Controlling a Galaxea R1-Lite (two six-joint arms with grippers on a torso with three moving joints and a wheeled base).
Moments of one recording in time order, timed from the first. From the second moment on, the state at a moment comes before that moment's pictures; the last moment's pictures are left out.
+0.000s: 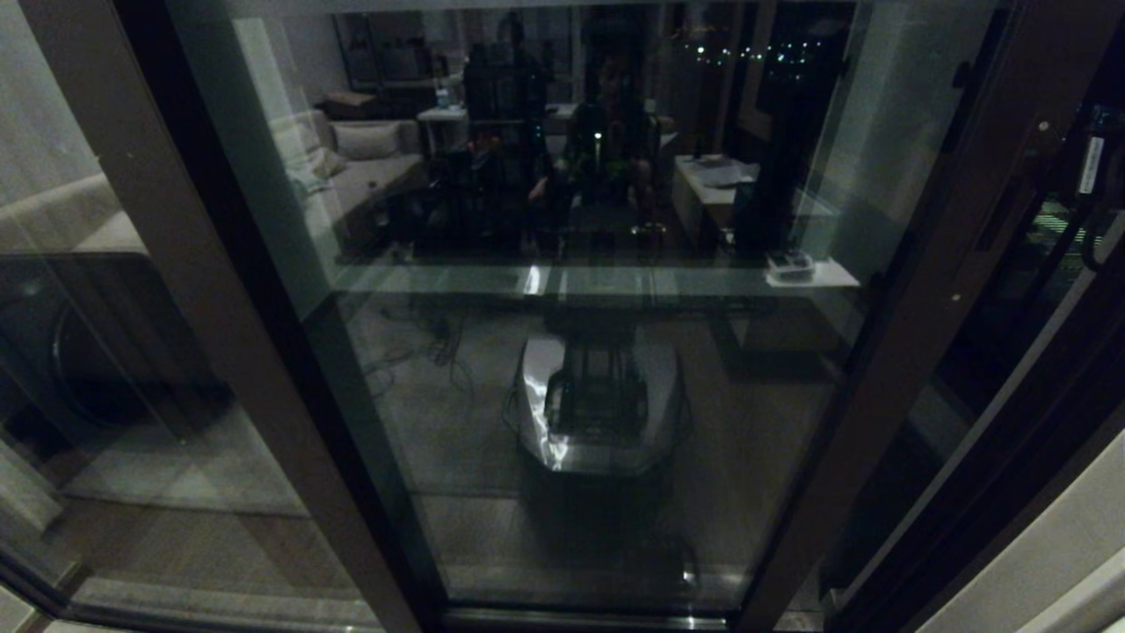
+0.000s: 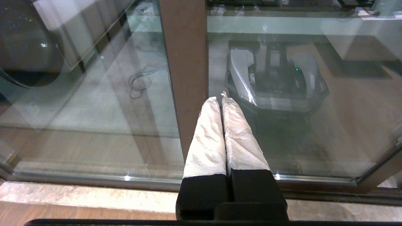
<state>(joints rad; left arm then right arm) 0.00 0.00 0.00 0.01 0.00 0.02 -0.22 1.66 -1.65 0.28 0.17 0.01</state>
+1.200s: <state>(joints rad) 0.00 0.00 0.00 0.01 0.00 0.02 -0.09 1.64 -1.65 0.28 0.08 0.05</state>
